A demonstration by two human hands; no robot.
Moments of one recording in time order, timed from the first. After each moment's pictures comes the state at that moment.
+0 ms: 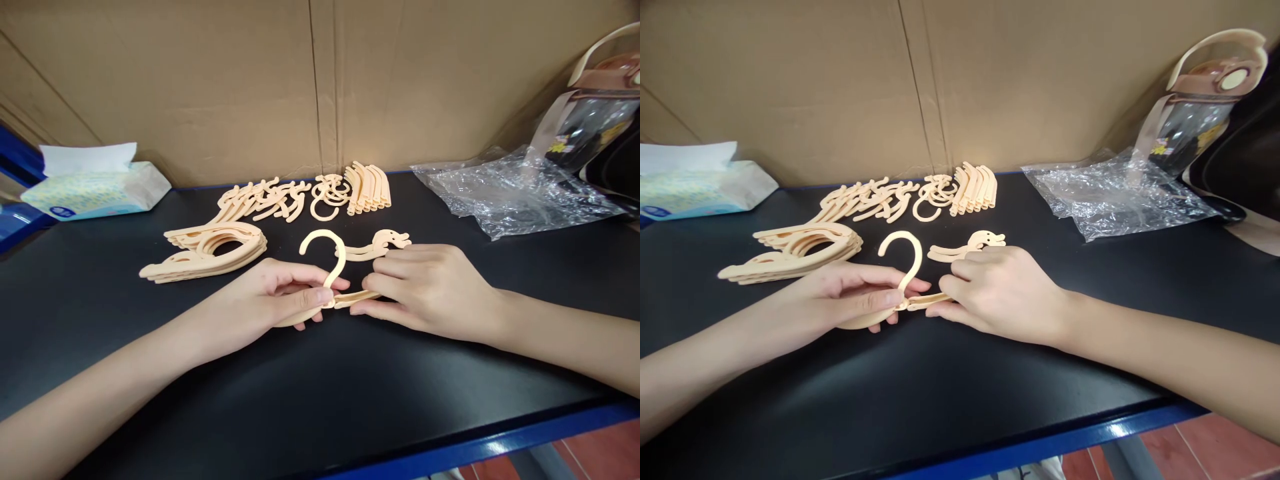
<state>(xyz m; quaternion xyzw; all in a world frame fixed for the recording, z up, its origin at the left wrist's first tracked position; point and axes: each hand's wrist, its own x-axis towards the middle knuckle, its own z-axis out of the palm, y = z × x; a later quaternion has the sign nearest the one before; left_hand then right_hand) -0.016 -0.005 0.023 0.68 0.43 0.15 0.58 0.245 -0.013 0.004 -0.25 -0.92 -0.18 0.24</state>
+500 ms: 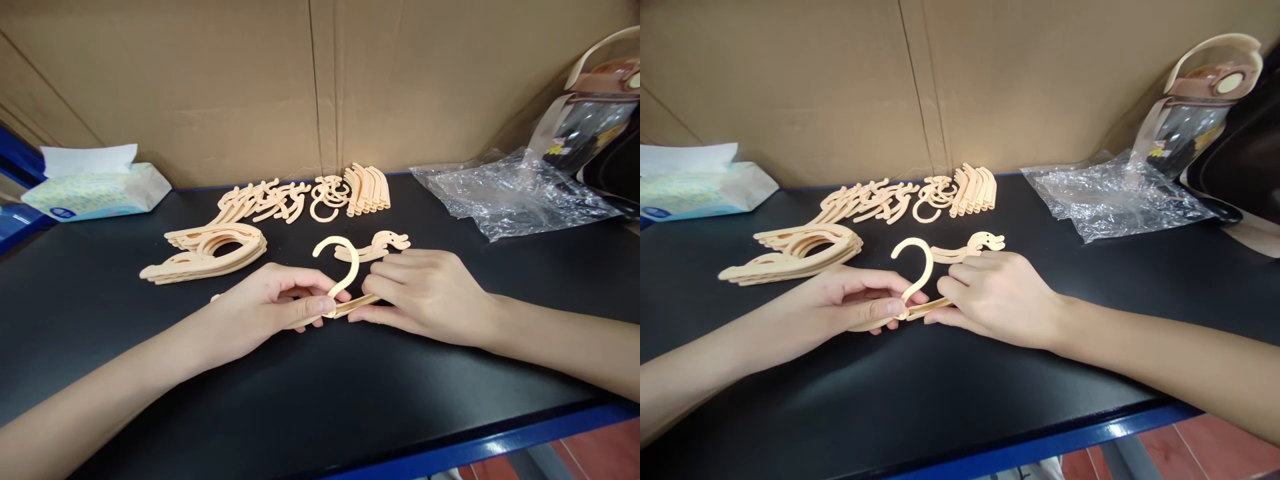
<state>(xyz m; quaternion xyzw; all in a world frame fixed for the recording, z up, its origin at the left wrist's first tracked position) -0.012 -0.009 0.027 0.70 0.39 0.16 0.57 0.240 -0.015 0.002 -0.25 -0.91 -0.19 0.26</state>
